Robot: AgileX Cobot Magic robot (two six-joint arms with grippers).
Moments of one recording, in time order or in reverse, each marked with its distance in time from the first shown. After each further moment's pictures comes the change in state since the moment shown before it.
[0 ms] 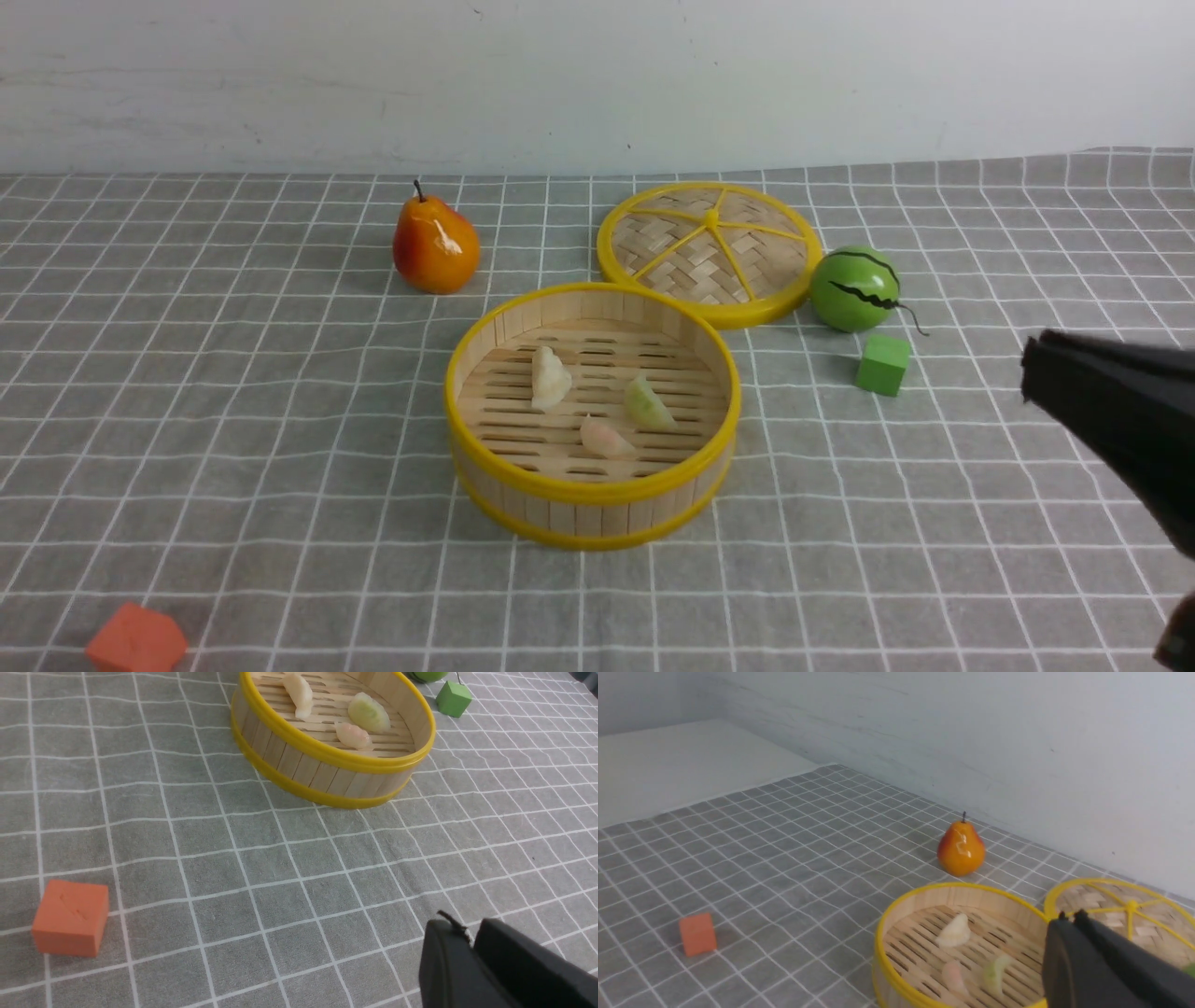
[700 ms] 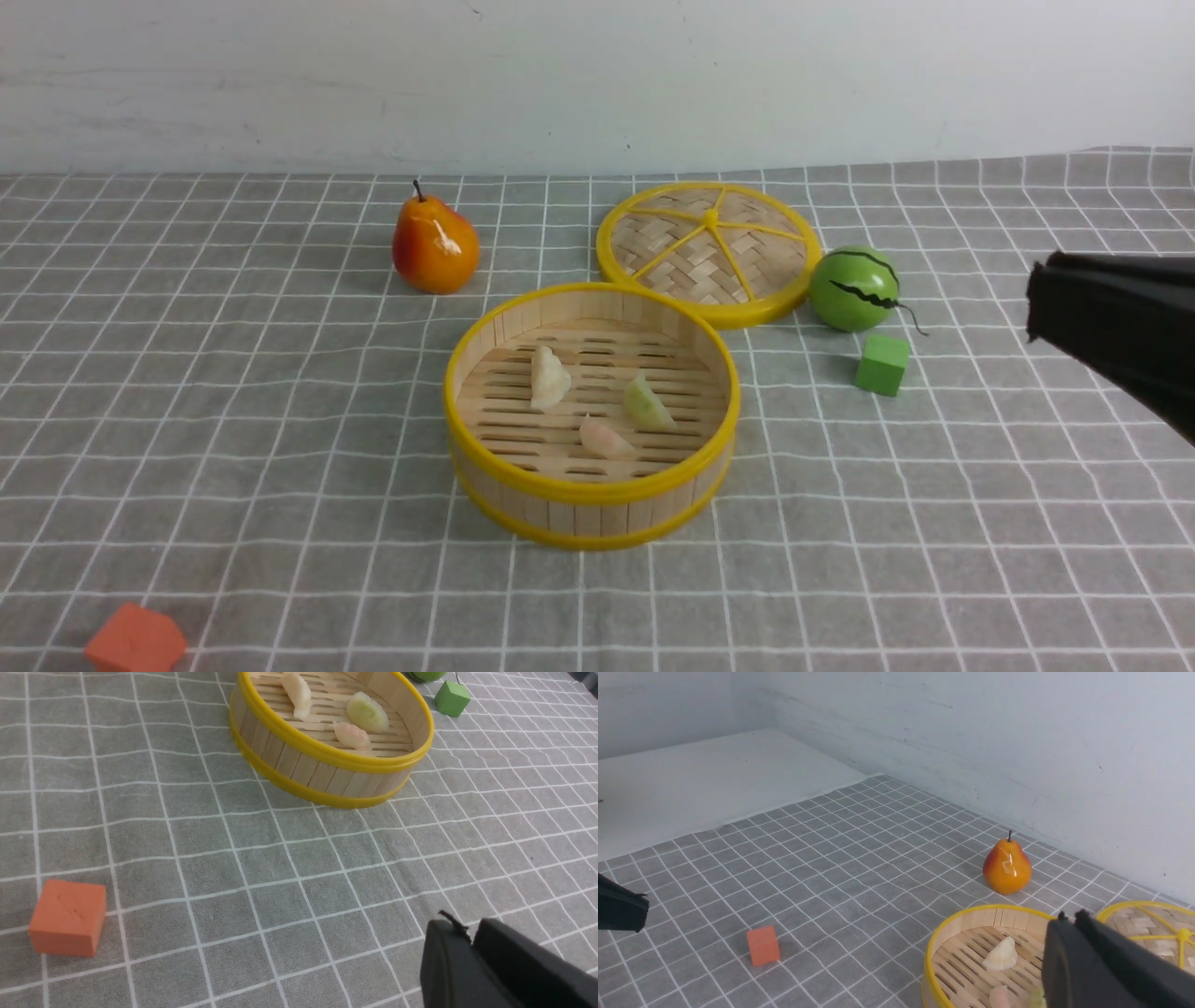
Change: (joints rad) right arm 0.021 0.084 -0.279 0.122 0.264 -0.094; left arm 0.000 0.000 0.000 -0.003 0.000 0.000
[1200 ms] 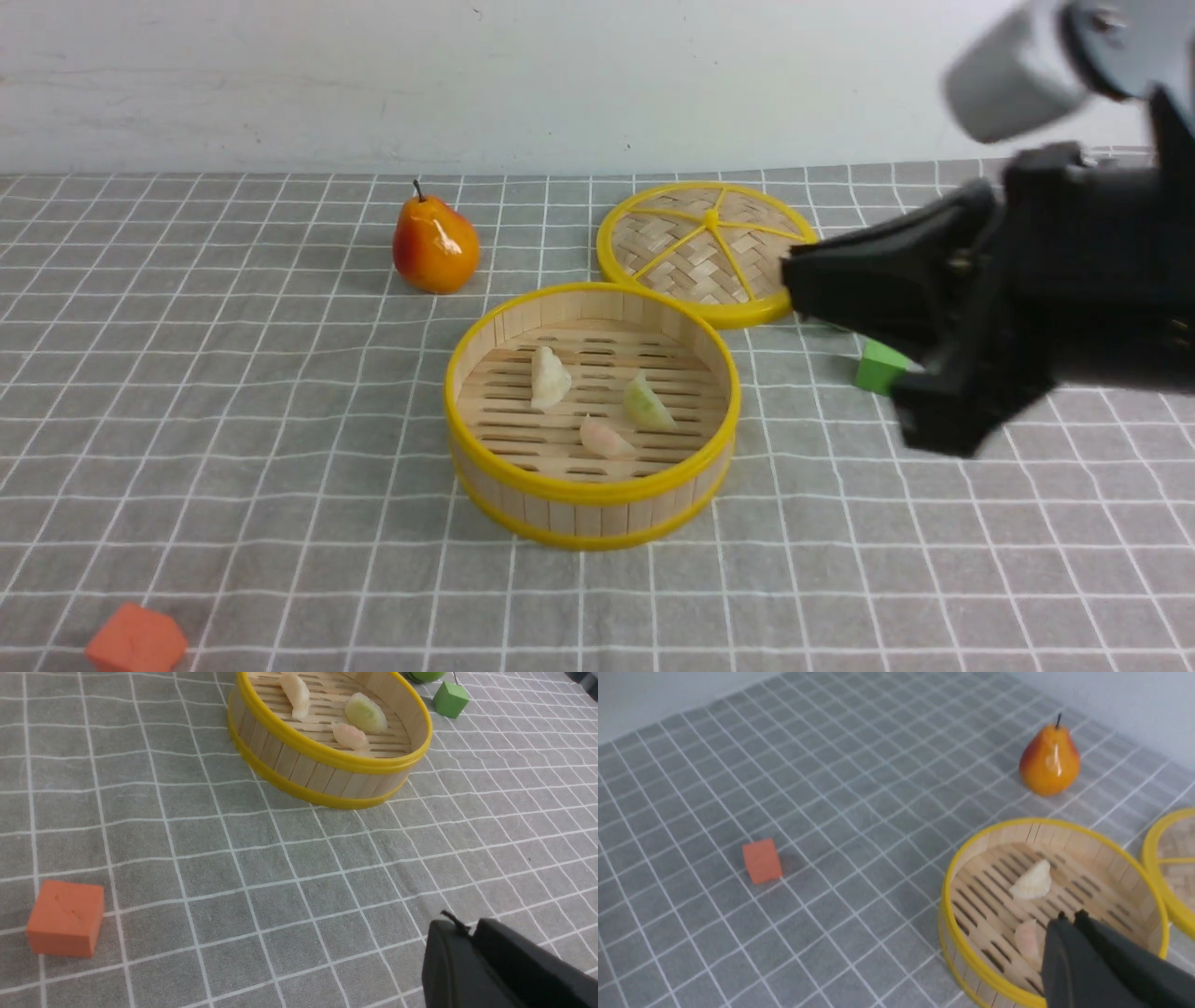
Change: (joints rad) right arm 0.000 0.328 -0.210 -0.062 0.132 0.045; left arm 0.000 0.000 0.000 -0.001 -0.001 0.000
